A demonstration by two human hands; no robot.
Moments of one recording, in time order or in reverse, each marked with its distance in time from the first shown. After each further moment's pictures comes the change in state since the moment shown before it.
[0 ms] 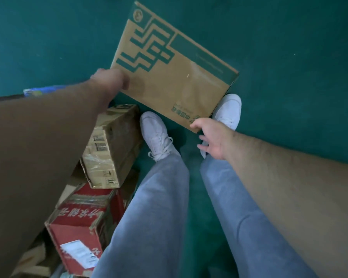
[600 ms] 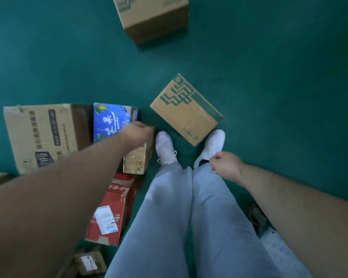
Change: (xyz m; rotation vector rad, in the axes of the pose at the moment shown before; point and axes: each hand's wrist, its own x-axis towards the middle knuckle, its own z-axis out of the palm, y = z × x) left_hand -0.201 -0.071 -0.127 0.046 -0.172 0.120; right_hand -0.248 0.011 -0.002 -0.906 0.213 -0.272
